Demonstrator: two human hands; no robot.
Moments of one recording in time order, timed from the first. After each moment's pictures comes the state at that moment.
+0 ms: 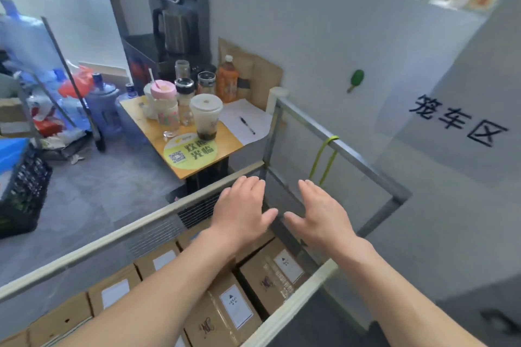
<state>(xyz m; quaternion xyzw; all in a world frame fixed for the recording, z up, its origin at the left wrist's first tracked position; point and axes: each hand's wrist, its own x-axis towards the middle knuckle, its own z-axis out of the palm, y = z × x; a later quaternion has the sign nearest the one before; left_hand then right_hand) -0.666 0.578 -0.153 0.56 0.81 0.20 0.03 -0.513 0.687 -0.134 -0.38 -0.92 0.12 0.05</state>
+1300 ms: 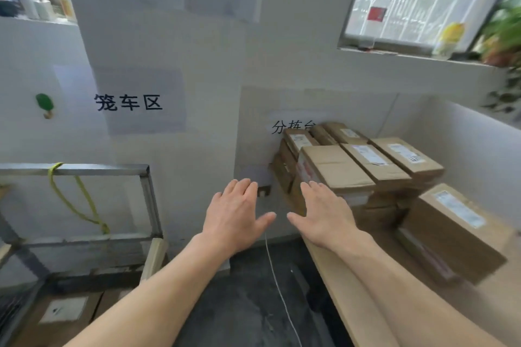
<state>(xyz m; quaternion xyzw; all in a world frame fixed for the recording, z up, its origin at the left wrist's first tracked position) -0.291 0.570 -0.059 0.87 0.44 0.19 0.06 -0.105 0.498 -0.031 -0.80 -0.60 -0.02 0.07</state>
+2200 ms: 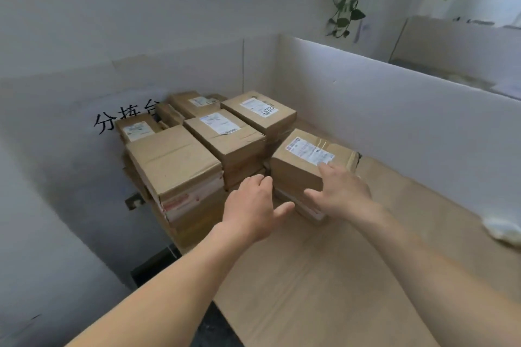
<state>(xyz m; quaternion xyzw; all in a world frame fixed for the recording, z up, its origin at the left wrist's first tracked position) 0.091 0.478 -0.084 0.96 0.23 0.08 0.15 0.236 0.344 -0.060 -0.94 -0.34 0.00 0.06</state>
